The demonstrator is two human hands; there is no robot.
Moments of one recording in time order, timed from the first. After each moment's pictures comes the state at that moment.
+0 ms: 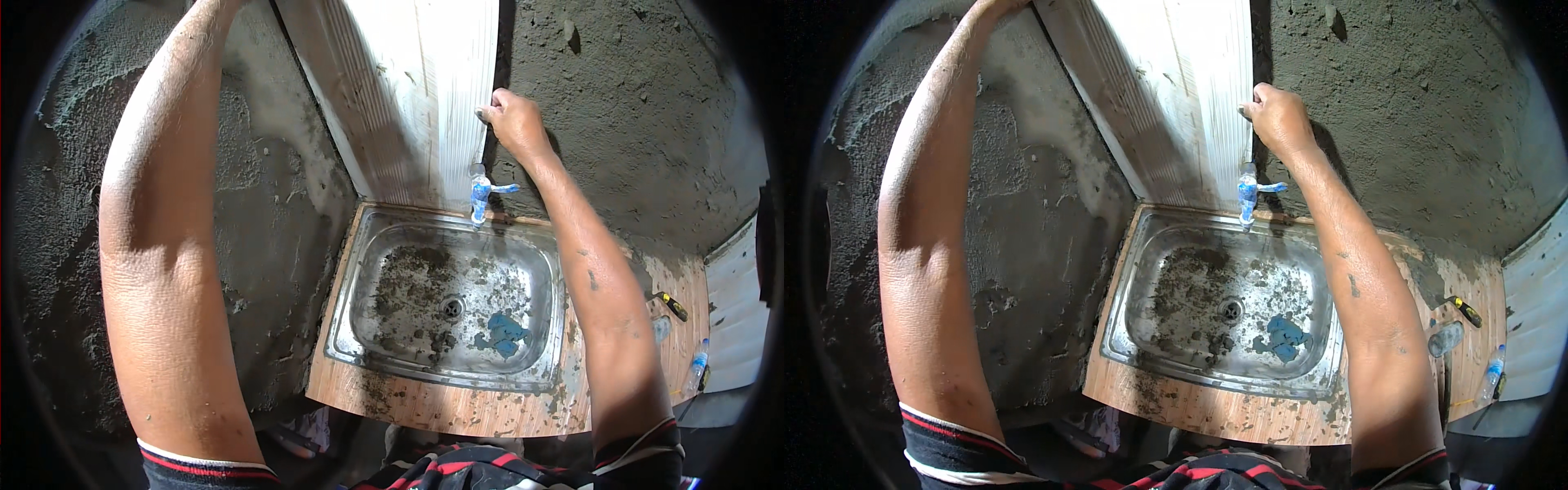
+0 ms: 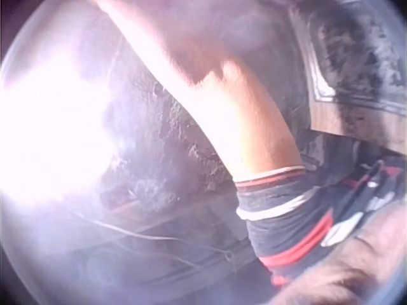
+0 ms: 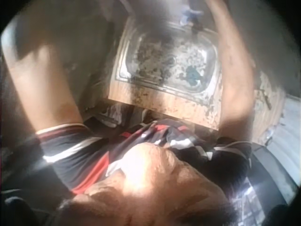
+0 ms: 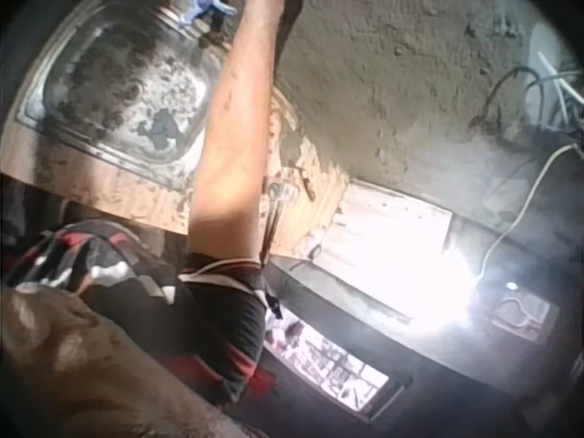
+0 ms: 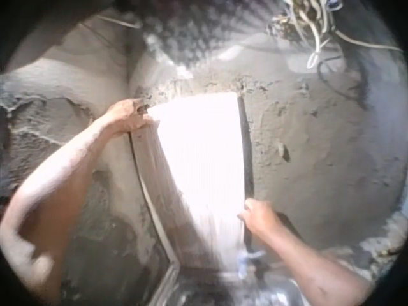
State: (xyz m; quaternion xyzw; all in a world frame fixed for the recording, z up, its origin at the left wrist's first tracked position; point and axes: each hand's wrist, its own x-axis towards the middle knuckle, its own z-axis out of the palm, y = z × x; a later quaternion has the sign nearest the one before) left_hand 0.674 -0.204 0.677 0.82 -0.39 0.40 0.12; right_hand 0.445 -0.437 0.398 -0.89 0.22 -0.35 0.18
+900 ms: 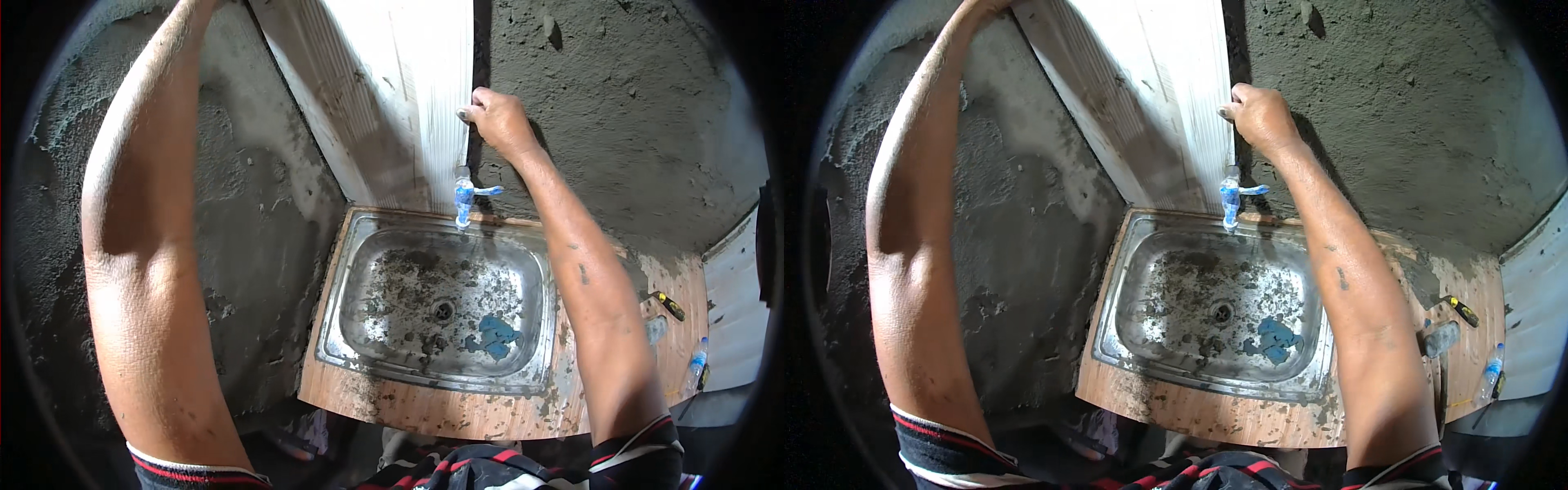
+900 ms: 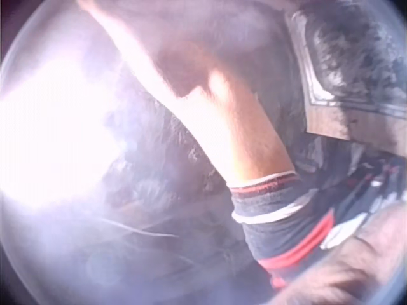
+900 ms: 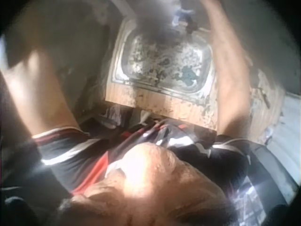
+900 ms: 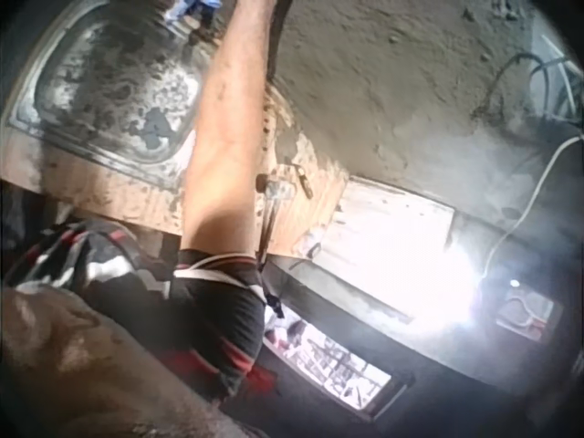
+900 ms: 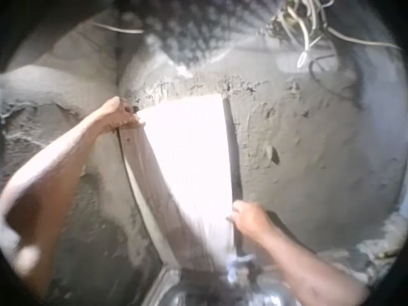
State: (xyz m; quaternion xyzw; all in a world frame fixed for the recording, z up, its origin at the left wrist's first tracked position) left_hand 0.659 -0.222 0.693 0.85 -0.38 0.21 0.29; right_hand 0.438 -0.452 0.397 -0.89 0.18 -0.36 0.24
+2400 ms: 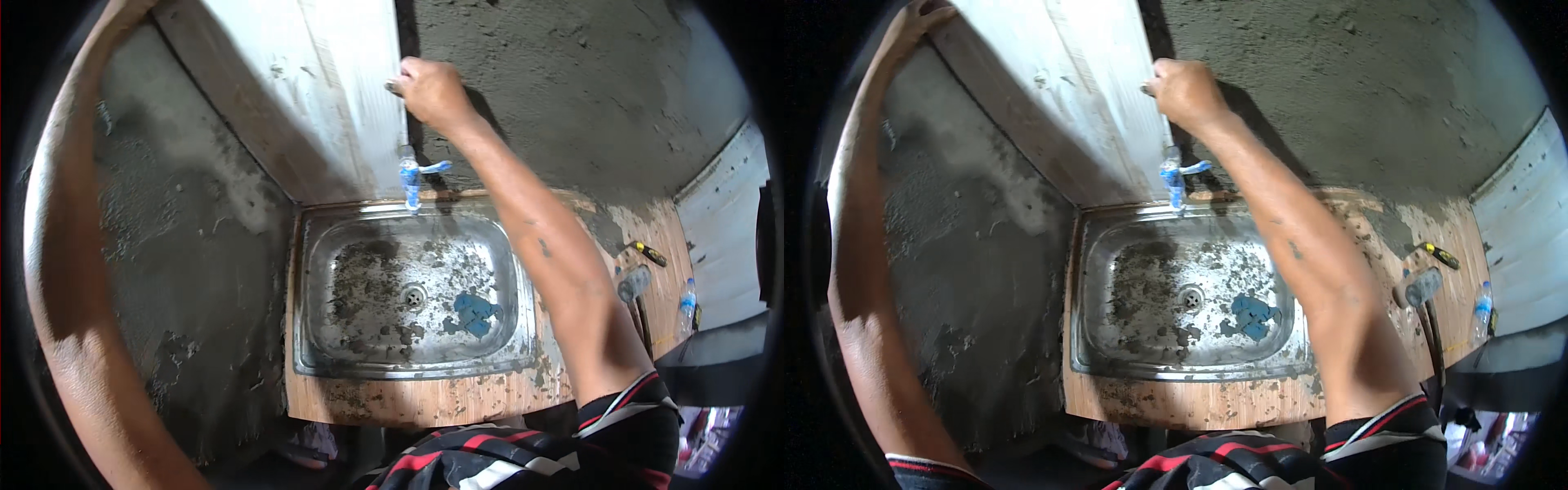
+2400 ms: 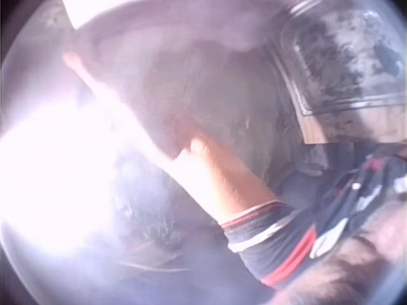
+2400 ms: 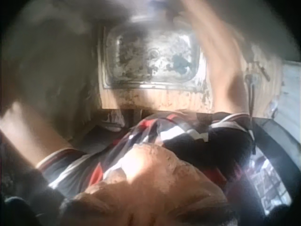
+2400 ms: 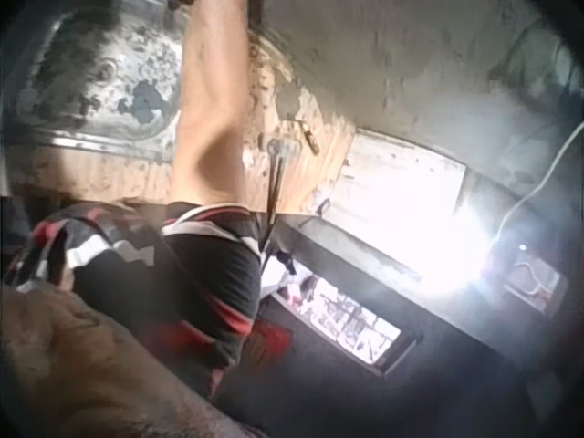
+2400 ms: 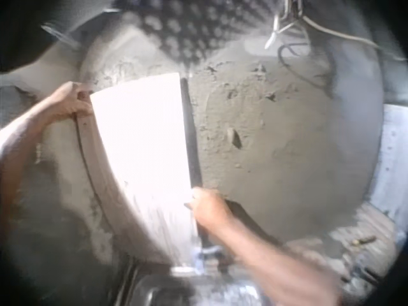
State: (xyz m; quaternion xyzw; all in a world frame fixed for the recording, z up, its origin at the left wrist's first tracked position) left_hand 0.653 -0.203 0.679 0.80 -0.47 0.27 0.26; right_hand 0.455 -0.456 0.379 -0.87 0.12 -0.45 0.16
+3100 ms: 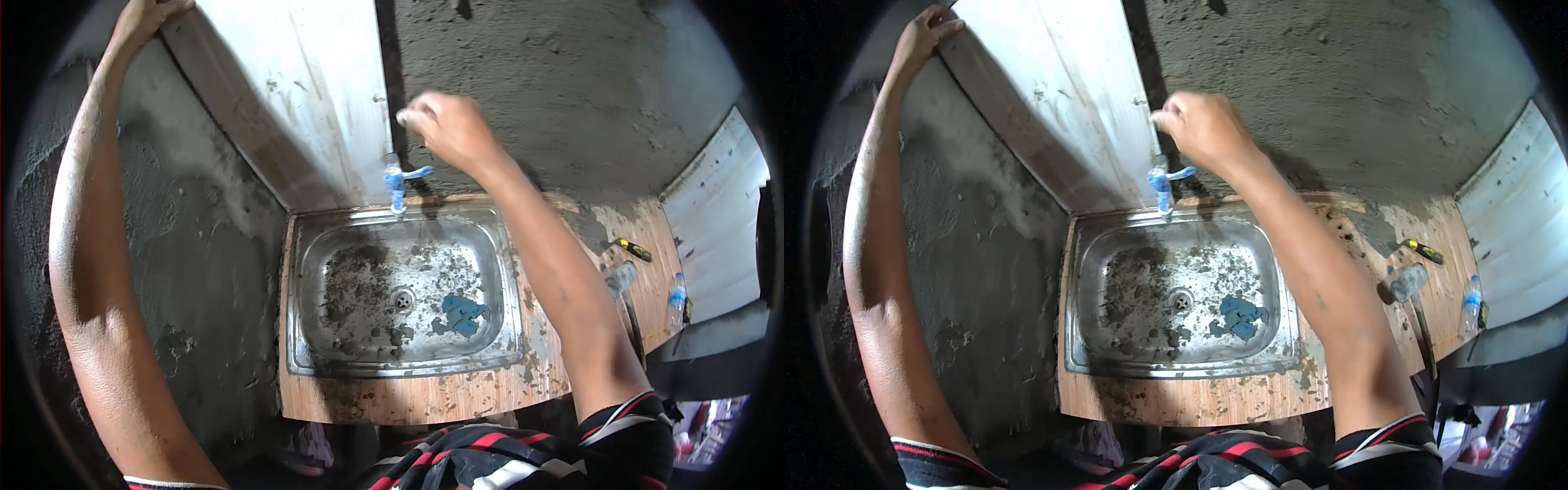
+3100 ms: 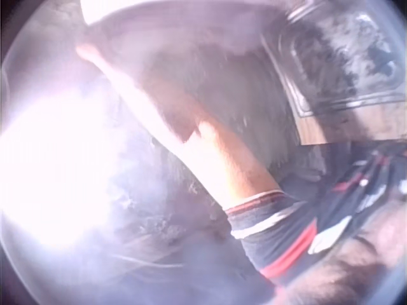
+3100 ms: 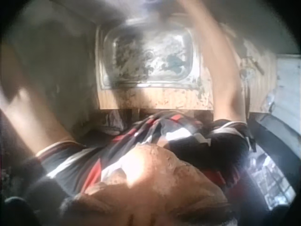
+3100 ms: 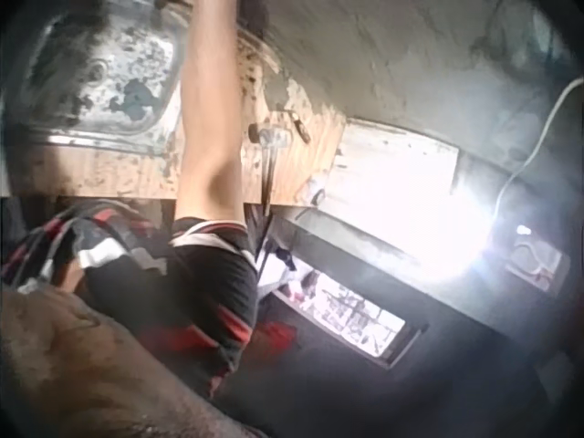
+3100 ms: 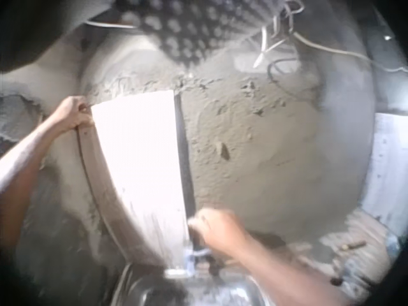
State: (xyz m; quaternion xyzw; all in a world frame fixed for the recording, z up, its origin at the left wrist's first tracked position) left_hand 0.716 -0.205 0.665 0.77 -0.47 0.34 0.27; right_hand 0.362 -0.414 0.412 -0.90 0.22 -0.30 0.25
